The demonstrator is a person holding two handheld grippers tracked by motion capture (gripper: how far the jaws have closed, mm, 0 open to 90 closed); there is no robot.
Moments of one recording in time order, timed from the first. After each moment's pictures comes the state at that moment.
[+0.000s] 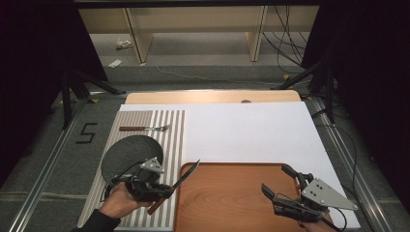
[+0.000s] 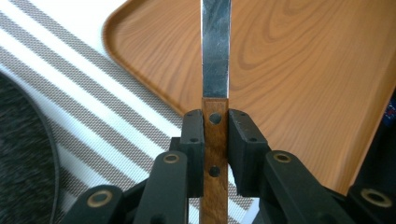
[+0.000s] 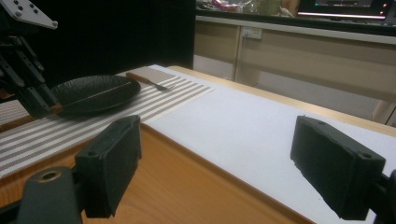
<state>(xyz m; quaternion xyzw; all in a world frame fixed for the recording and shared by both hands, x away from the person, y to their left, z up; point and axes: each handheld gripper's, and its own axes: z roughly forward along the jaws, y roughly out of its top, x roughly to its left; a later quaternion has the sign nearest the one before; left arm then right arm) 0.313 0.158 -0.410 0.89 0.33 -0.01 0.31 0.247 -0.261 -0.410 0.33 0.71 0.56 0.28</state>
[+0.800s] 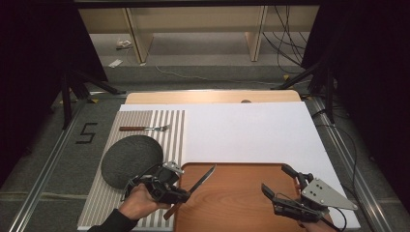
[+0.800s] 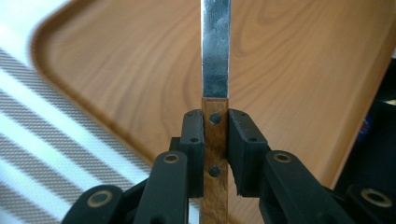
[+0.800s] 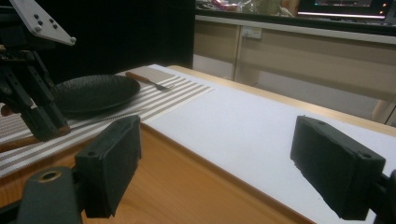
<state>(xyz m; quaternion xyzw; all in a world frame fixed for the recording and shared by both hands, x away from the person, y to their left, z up) 0.315 0.111 -0.418 0.89 0.34 -0.06 0.28 0.247 -0.261 -0.410 0.33 0.71 0.56 0.28</state>
